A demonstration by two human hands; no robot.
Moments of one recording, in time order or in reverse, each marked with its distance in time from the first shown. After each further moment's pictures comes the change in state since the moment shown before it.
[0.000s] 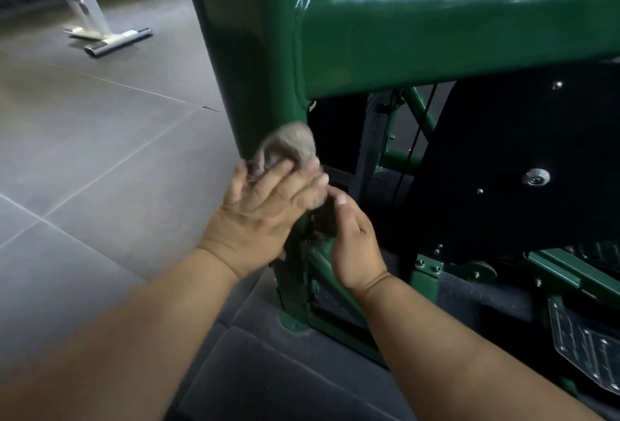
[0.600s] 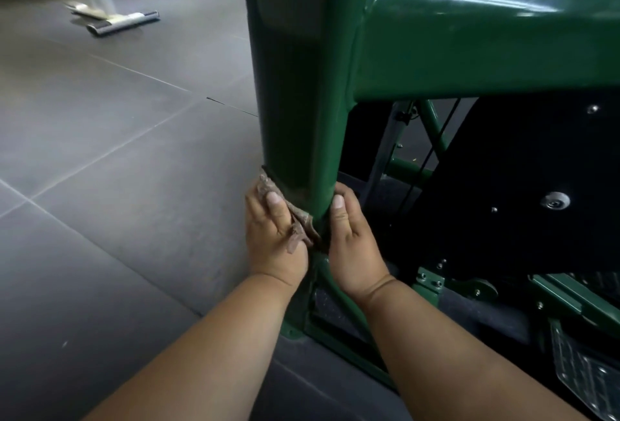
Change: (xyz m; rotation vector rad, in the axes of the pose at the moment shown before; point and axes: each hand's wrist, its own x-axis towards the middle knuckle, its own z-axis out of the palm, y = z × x) left_hand -0.006 0.059 0.035 -1.118 0.122 -1.375; right_hand 0.019 0.006 0.026 -0.101 -0.054 -0.054
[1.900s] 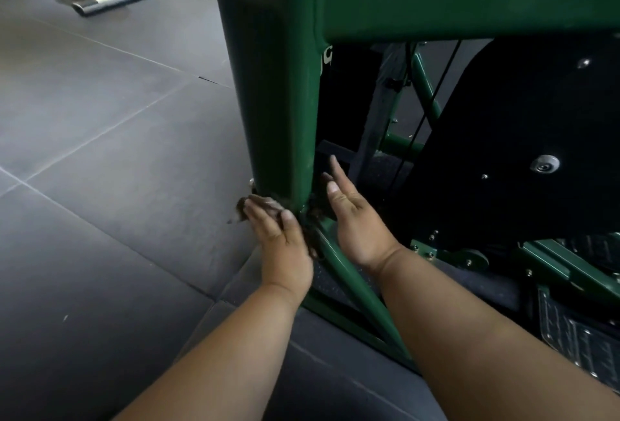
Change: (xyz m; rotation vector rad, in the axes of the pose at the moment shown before) left_hand -0.079 -0.032 0.012 0.084 -0.178 -0.376; right_hand -0.019 0.011 -0.045 -0.032 -0.277 0.254
